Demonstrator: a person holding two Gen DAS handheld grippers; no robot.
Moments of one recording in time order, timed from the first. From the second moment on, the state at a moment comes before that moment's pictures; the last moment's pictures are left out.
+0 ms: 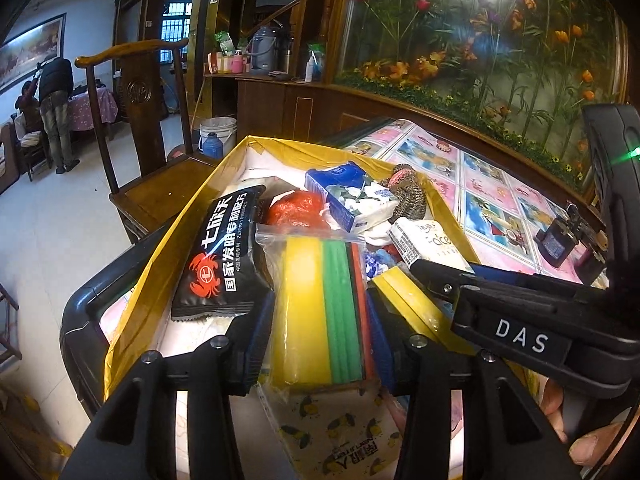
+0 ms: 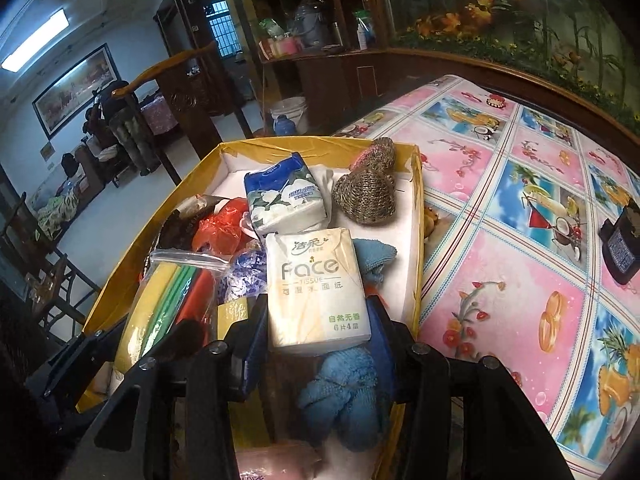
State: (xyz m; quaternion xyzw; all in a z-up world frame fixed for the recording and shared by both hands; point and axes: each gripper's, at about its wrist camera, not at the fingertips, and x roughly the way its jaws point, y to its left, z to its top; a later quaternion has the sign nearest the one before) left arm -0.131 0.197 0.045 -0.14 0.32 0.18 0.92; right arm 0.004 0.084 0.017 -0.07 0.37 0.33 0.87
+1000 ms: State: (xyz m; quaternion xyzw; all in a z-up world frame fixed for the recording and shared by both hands) left arm -0.169 0.185 0.072 -0.13 0.29 0.18 0.93; right arm -0.057 0.013 0.053 -0.03 0.24 0.34 0.91
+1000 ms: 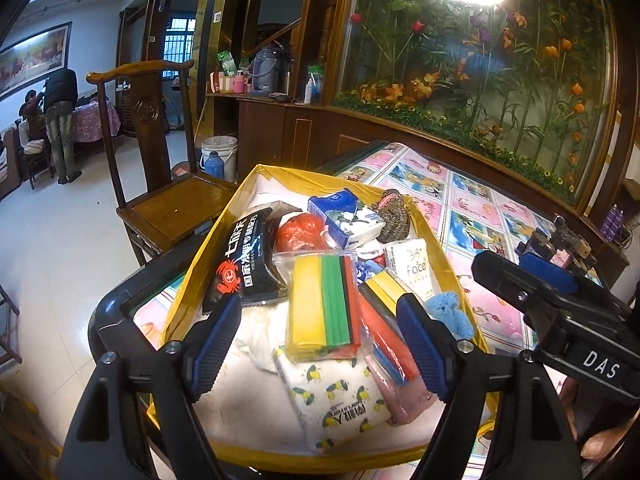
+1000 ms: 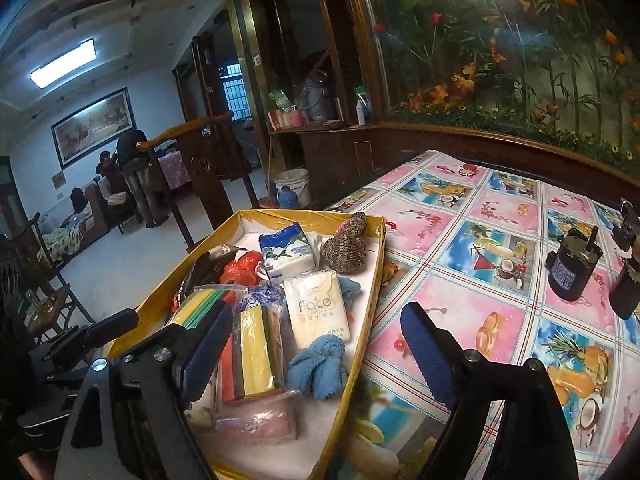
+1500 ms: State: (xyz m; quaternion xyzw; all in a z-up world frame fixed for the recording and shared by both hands) left arm -0.194 0.155 0.094 -0.07 0.24 0.22 0.94; right arm -0.078 -0.048 0.048 0.02 0.22 0.32 0.92
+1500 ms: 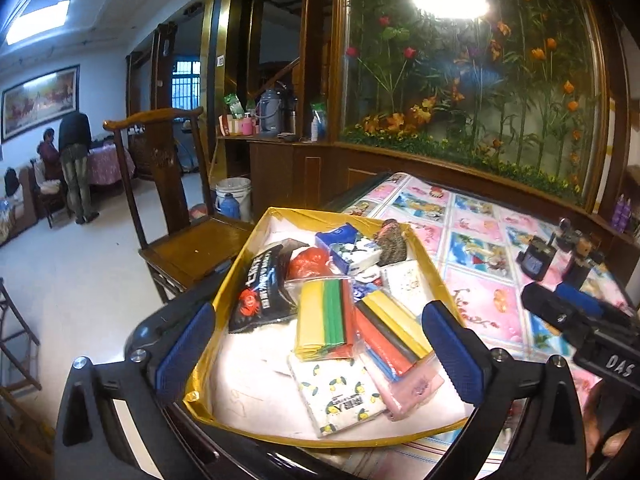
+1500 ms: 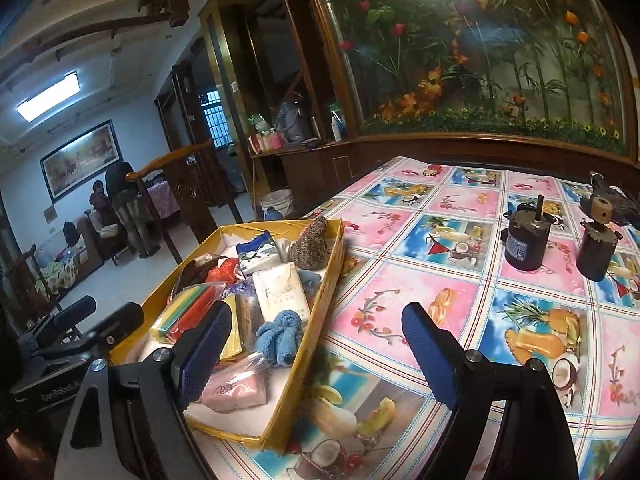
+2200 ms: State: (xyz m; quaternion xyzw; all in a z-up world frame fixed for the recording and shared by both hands) left arm -0.166 0.169 0.071 -0.03 0.28 0.25 0.93; right arm -0.087 -0.025 0.043 -0.05 0.21 0.29 0.93
